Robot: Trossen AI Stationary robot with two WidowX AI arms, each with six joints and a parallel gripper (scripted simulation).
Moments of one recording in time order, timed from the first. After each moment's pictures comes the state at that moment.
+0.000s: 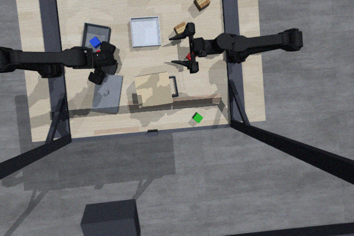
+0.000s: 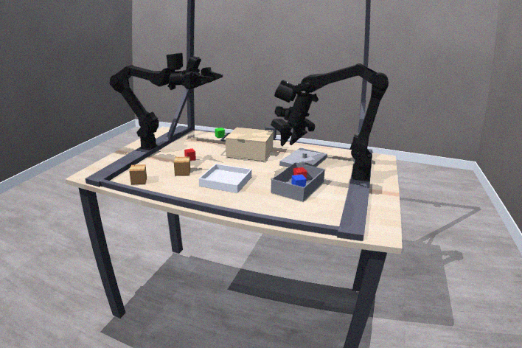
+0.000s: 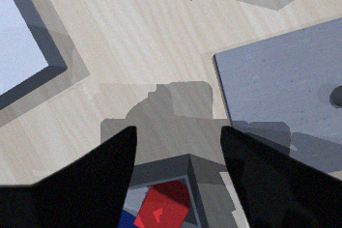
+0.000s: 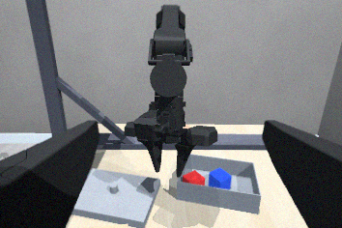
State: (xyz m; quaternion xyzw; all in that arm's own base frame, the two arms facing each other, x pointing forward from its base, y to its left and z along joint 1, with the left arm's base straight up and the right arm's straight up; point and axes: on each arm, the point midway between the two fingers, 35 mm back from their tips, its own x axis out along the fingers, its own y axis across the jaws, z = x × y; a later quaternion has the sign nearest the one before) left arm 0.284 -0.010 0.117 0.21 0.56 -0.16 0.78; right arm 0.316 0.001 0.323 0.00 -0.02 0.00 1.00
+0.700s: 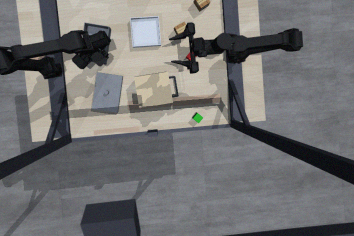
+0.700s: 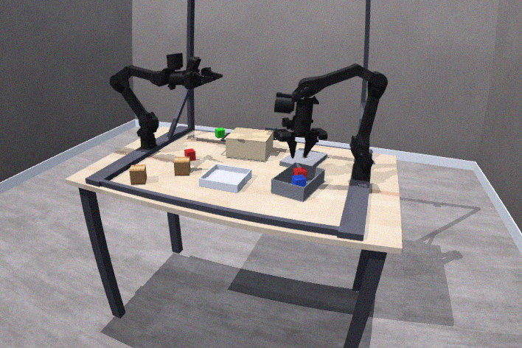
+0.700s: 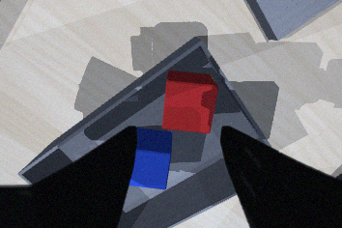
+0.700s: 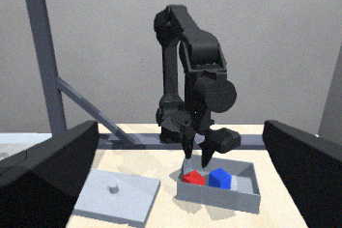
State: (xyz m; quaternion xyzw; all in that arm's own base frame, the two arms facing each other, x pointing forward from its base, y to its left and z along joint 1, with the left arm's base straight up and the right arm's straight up) left arm 0.231 0.055 0.102 0.32 0.62 -0.29 0.65; right arm 0.316 0.001 0.323 0.00 -0.02 0.00 1.00
